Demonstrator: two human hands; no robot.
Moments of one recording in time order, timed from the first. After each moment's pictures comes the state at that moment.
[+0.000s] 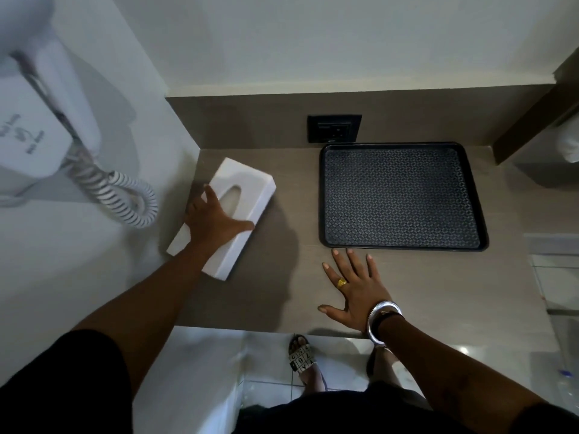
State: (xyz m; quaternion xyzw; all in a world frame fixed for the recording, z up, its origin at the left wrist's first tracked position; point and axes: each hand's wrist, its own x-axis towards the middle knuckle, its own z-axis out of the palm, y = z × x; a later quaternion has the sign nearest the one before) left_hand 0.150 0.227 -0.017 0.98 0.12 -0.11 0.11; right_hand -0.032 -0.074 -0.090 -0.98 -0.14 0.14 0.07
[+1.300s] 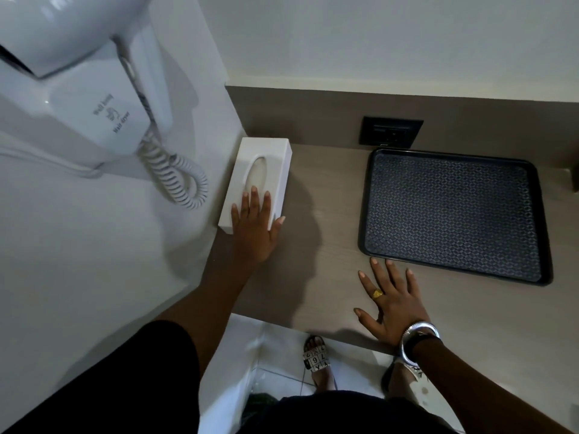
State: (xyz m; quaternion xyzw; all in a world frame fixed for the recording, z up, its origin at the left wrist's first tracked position) left_hand 0.109 0.240 -0.057 1.00 -0.02 0.01 0.01; right_hand -0.029 -0.078 -0.100 -0.98 -0.15 0.12 0.07
